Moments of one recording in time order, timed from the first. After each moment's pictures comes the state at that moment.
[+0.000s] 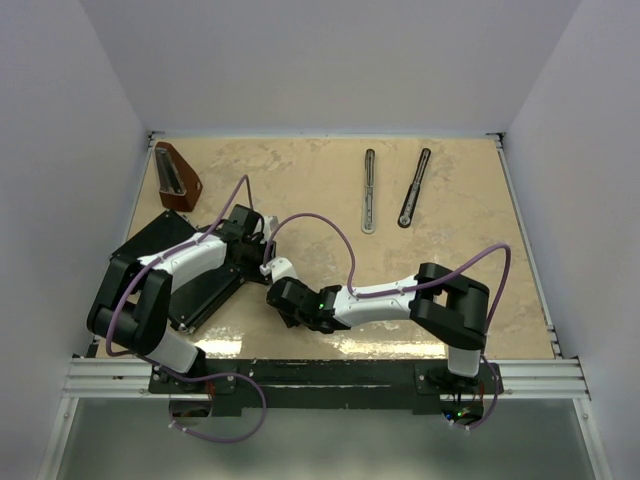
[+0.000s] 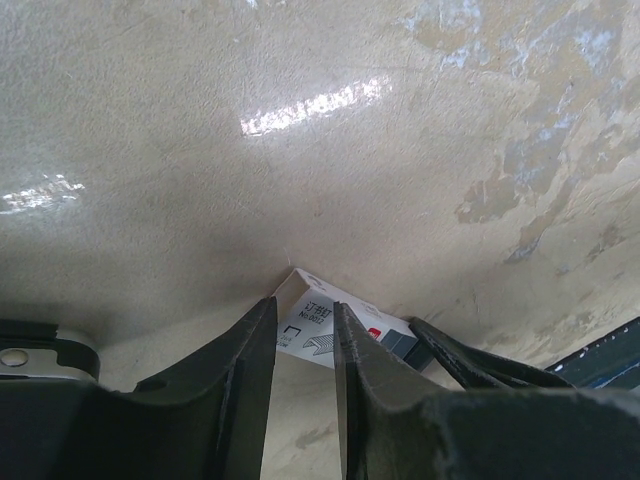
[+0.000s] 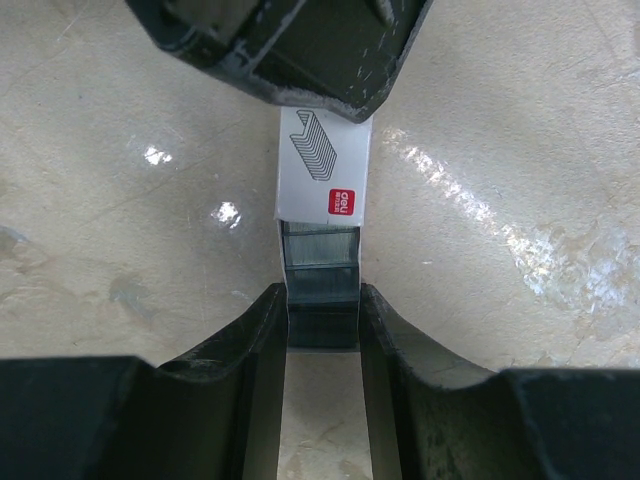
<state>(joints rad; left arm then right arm) -0.39 1.53 0.82 -0.48 0.30 -0.30 1.26 1.86 1.06 -0.09 0.38 0.49</state>
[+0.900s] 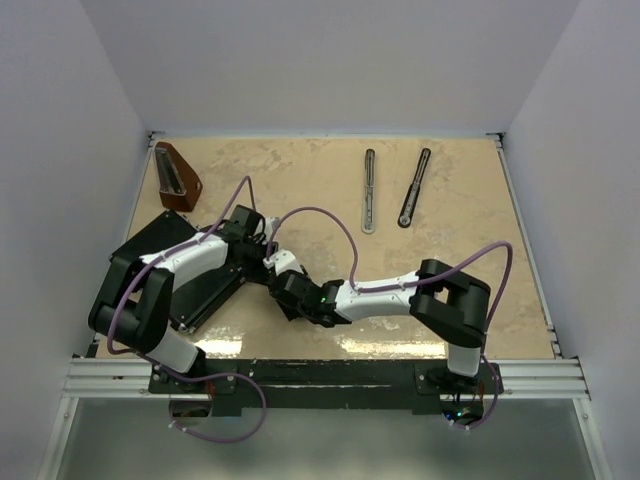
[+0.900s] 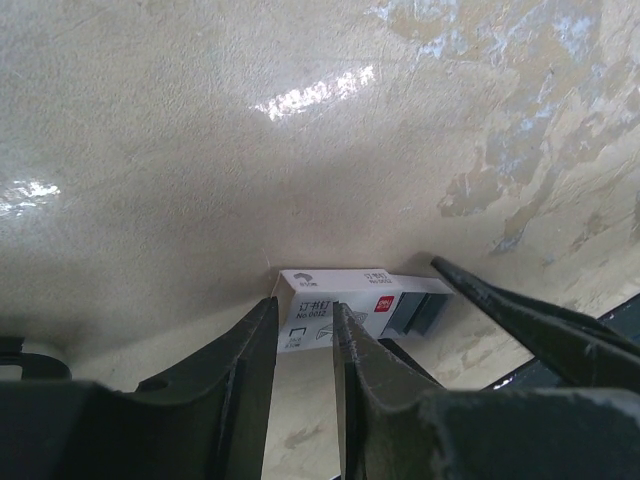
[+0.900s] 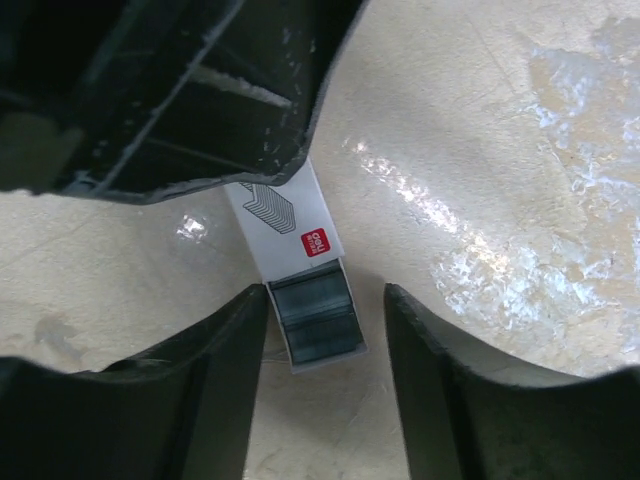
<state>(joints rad) -0.40 1.54 0.82 -0.47 0.35 -0.30 1.23 1.86 1.06 -0.08 0.43 0.43</state>
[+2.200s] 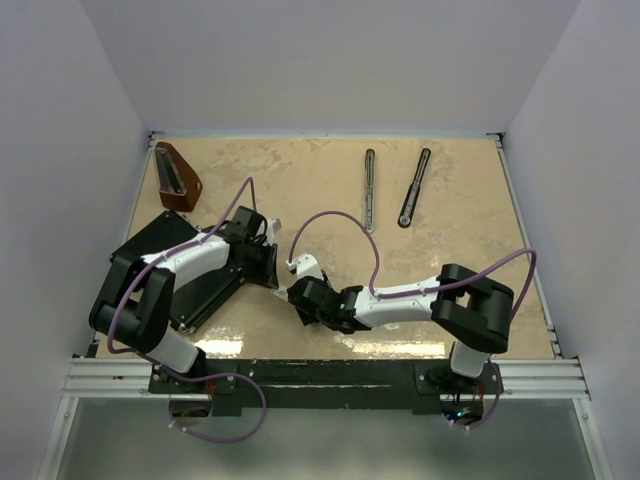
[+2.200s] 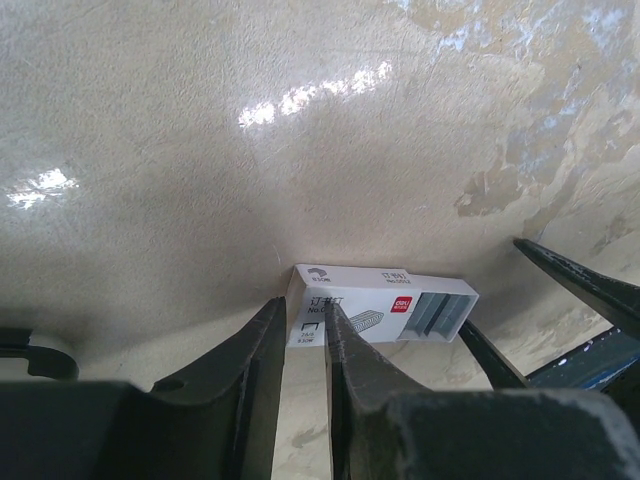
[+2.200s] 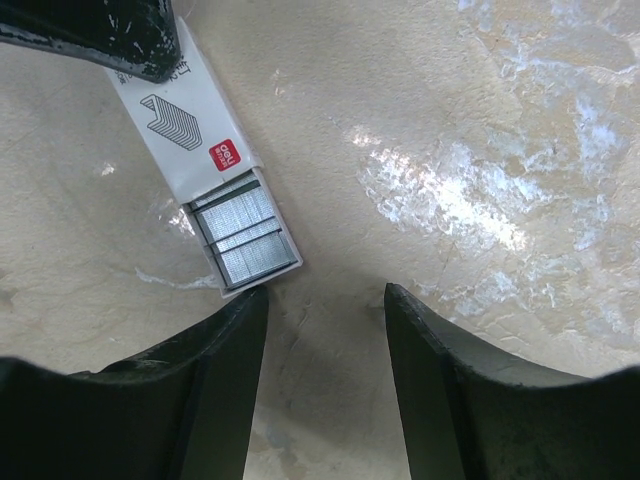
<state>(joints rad) -0.41 1.54 0.82 -0.48 0.31 -0.30 1.22 1.73 0.89 -0.08 0.46 0.53</state>
